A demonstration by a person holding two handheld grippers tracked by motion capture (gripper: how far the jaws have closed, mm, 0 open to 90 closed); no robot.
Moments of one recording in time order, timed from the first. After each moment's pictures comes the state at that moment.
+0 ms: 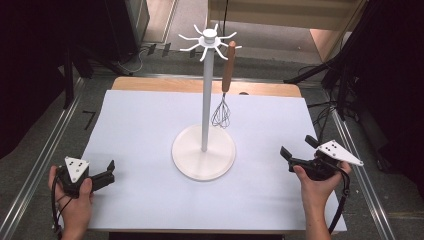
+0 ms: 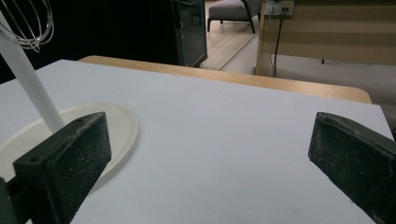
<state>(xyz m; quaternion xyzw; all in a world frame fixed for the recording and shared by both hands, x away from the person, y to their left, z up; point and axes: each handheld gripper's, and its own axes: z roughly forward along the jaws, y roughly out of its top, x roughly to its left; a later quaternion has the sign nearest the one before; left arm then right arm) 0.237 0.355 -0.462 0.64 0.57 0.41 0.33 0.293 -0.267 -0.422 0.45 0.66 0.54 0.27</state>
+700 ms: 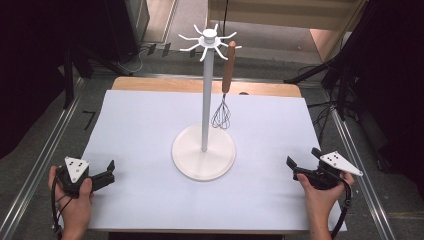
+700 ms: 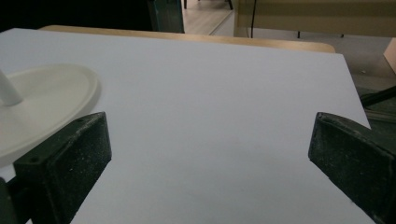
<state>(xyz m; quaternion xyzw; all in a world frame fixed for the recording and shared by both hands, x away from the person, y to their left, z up) 0.237 0.355 -0.462 0.64 0.57 0.41 0.33 0.283 -0.289 -0.461 0.49 0.66 0.49 0.28</state>
